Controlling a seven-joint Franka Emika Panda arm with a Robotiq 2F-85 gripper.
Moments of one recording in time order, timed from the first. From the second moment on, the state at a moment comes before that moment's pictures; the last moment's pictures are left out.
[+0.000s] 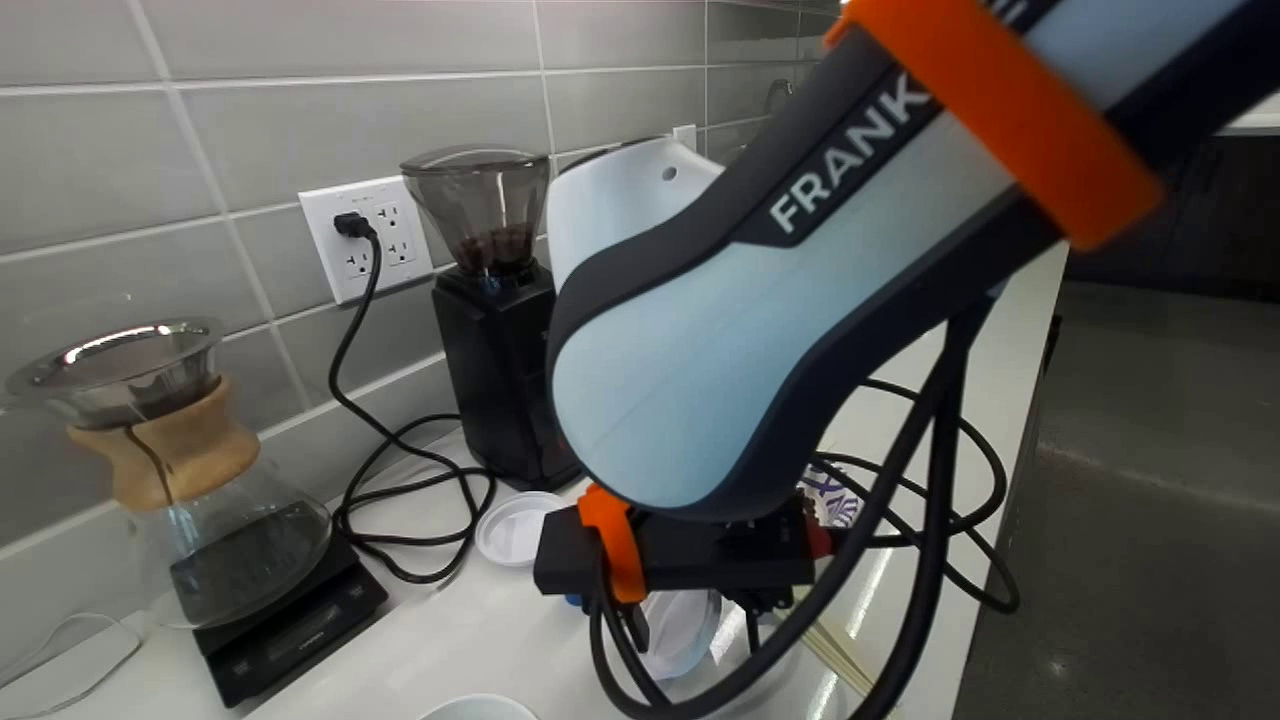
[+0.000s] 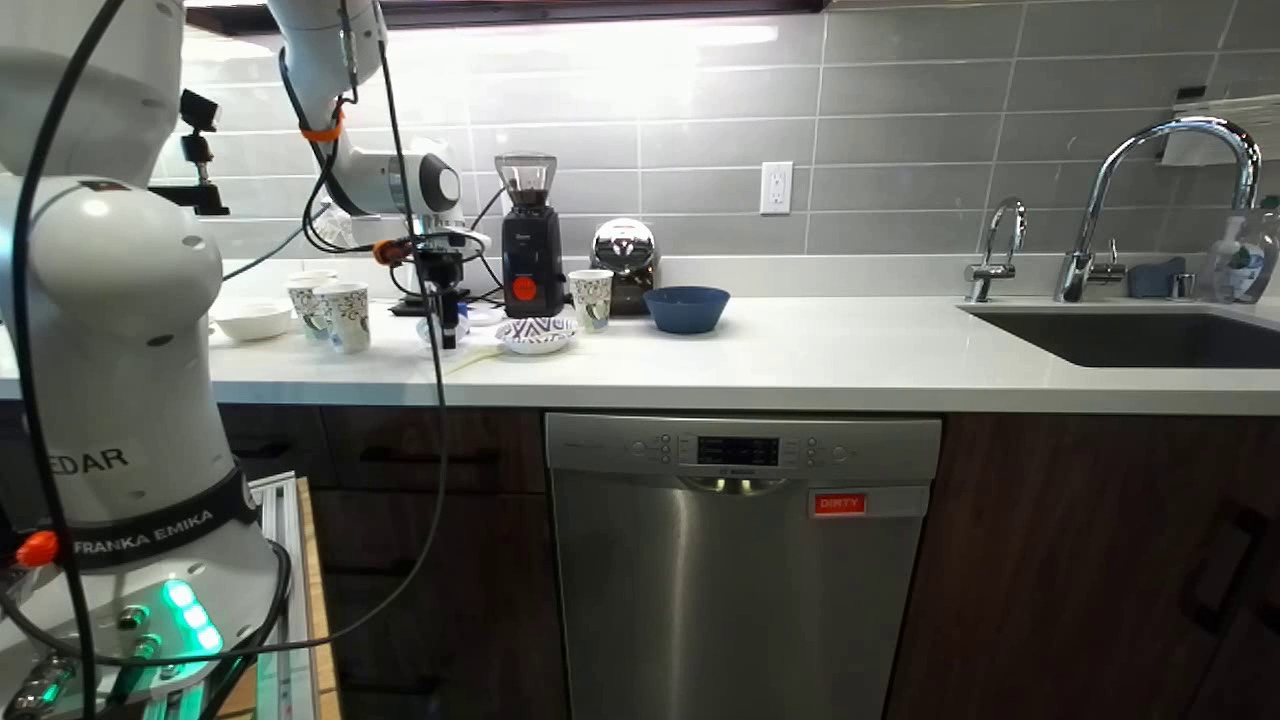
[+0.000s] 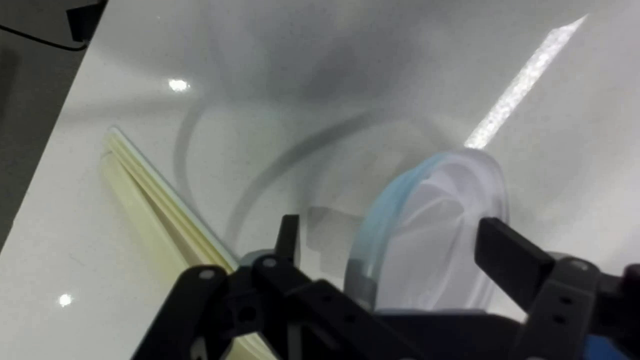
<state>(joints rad) 0.52 0.31 0.35 -2.13 -0.15 2.27 1.05</state>
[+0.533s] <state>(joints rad) 0.53 0.31 0.35 -2.10 -0.15 2.27 1.04</state>
